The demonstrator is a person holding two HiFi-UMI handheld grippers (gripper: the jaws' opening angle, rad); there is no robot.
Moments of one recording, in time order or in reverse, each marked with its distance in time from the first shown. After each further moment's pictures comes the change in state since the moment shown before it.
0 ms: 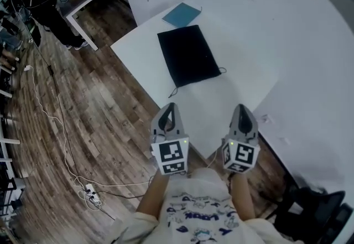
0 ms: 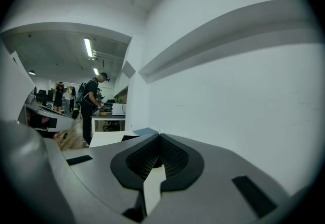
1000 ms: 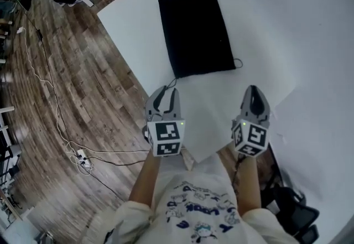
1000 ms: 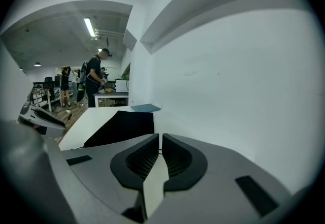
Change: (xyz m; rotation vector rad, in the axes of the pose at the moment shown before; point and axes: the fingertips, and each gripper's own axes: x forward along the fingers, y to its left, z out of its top) left arm 0.107 0.012 -0.095 -0.009 0.361 -0.014; right arm 0.134 -0.031 -0.071 -0.062 0.268 0.093
